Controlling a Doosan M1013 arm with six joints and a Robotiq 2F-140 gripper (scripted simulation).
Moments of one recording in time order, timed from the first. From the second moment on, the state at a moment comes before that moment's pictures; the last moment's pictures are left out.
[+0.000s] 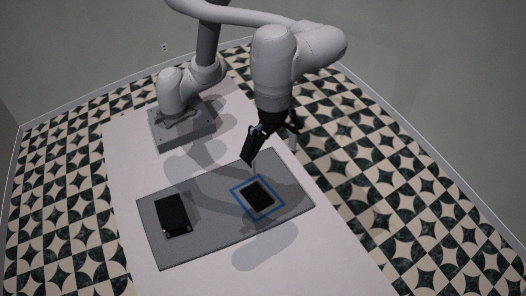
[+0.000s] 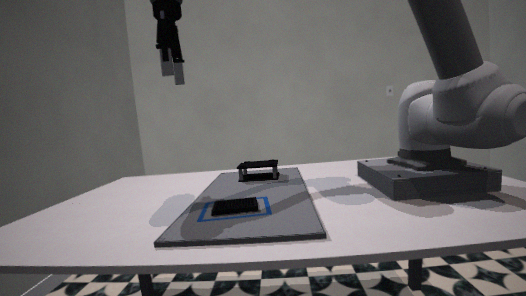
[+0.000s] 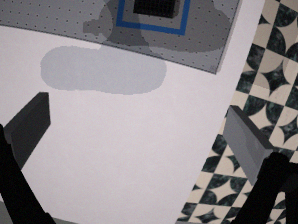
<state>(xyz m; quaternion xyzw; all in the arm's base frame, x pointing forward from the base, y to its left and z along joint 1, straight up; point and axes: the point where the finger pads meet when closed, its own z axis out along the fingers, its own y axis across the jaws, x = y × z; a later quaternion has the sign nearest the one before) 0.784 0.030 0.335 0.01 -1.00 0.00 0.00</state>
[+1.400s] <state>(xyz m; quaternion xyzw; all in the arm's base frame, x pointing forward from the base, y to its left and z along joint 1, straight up) 0.768 0.037 0.259 -0.33 -0.94 0.00 0.00</state>
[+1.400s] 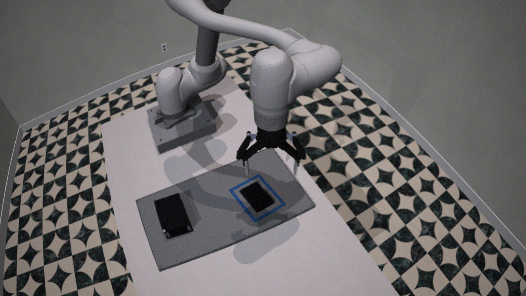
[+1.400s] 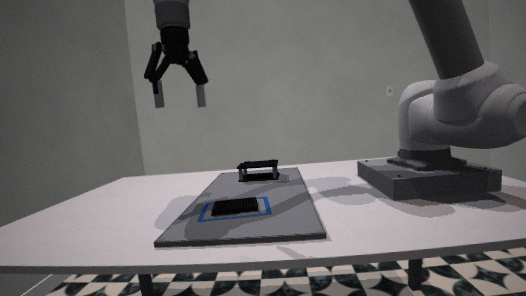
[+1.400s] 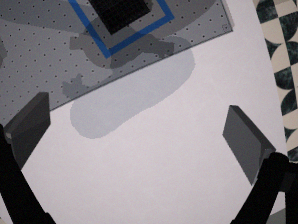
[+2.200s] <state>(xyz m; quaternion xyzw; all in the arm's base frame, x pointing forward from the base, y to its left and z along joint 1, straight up) 0.745 0.043 0.191 -0.64 -0.76 0.00 0.00</state>
